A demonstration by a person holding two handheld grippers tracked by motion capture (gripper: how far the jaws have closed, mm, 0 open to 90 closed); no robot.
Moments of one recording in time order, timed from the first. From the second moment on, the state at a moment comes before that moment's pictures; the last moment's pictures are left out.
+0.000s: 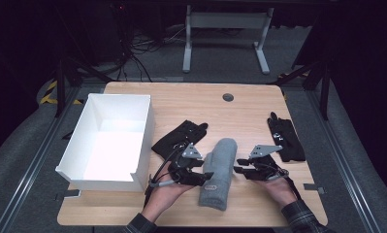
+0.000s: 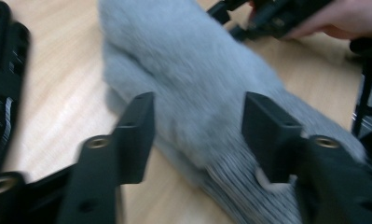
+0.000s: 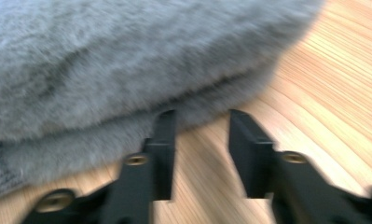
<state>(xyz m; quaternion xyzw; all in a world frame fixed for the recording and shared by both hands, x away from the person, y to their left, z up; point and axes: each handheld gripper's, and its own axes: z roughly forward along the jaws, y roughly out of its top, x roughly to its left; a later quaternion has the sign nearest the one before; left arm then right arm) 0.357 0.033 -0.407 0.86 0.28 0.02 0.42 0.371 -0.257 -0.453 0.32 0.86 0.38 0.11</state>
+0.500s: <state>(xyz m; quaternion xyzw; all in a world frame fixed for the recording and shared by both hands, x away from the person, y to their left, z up) 0.384 0.003 -0.408 0.87 0.28 0.04 0.41 0.344 -0.298 -0.457 0.34 0.85 0.38 0.13</state>
